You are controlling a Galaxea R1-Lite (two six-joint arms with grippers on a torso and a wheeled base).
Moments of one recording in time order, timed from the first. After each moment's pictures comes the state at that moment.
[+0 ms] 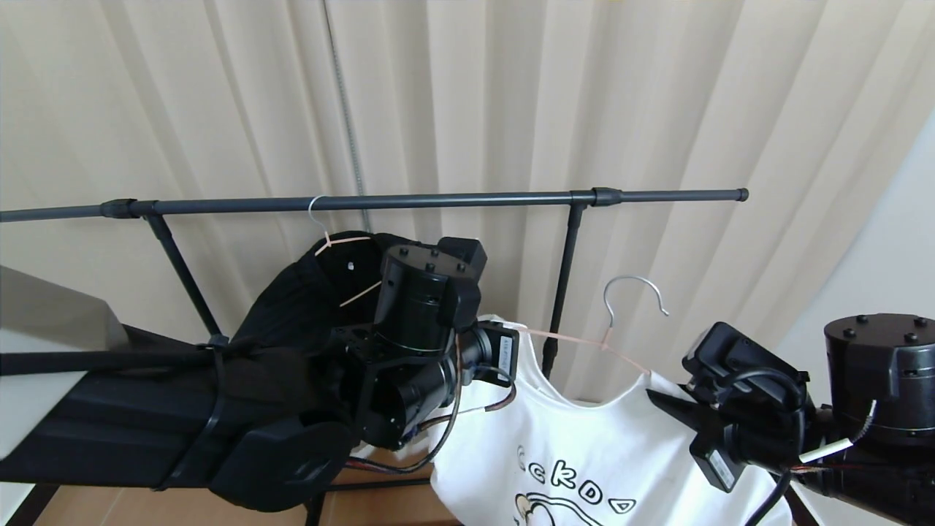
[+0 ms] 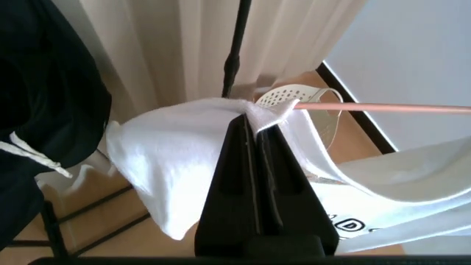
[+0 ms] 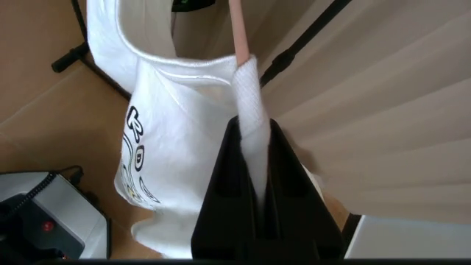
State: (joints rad) left arm -0.83 1.90 -1.02 -0.50 0.28 -0.22; right arm 0.52 1.47 -0.44 -0.51 -0.07 -0.36
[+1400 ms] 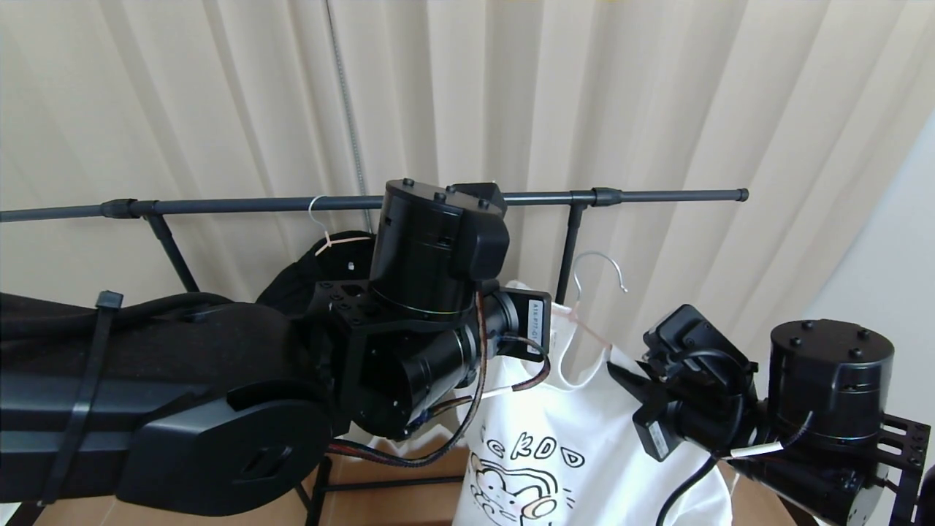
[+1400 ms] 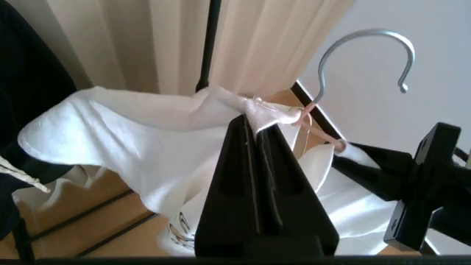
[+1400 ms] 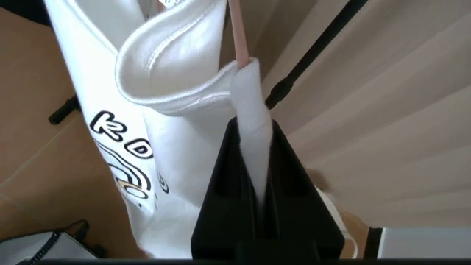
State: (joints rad) left arm -0.91 1.82 -1.17 -0.32 0.33 -0.27; right arm 0.62 1.63 -0.42 -0.87 -0.19 -0.22
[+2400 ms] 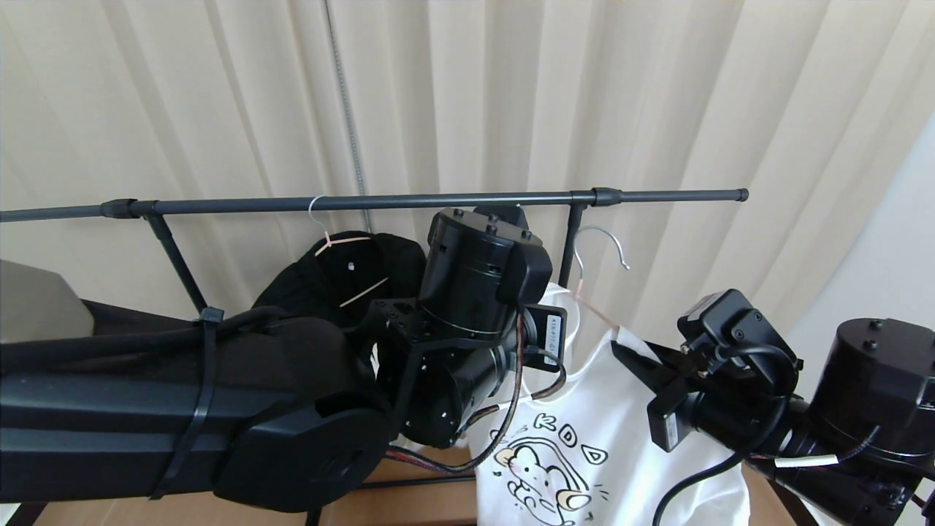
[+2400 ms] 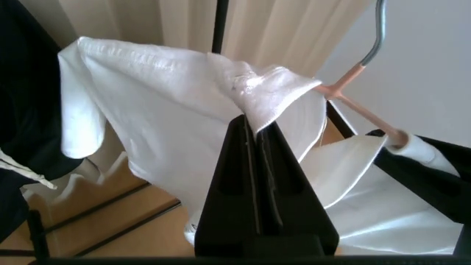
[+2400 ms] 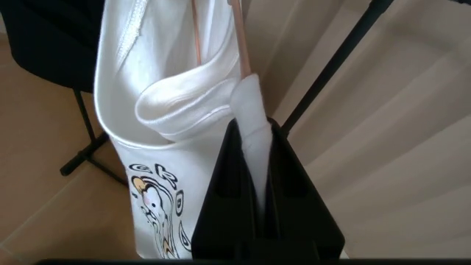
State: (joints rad) left arm -0.93 1.90 -1.21 -0.33 0.40 -0.27; right arm 0.65 1.58 -0.37 -1.02 -0.17 -0.21
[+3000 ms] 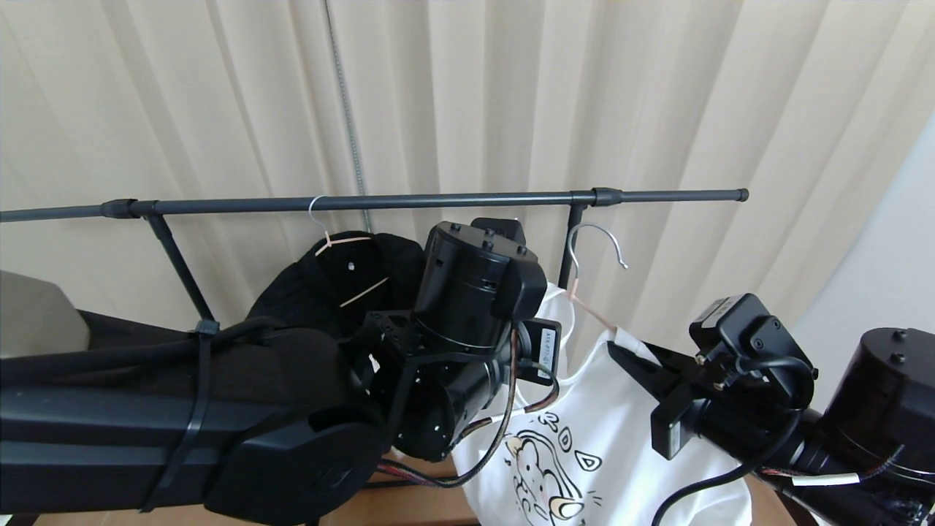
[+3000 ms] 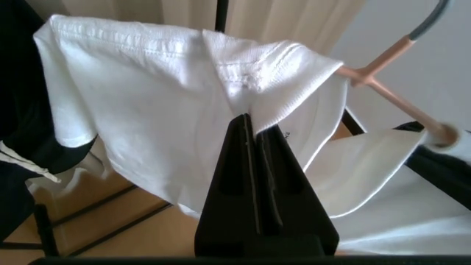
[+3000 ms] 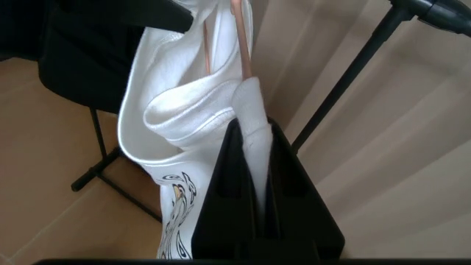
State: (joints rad) left arm -0.93 1.89 -1.16 -0.33 0.39 -0.26; right arm 0.68 1.58 -0.33 -1.10 -0.14 -0.21
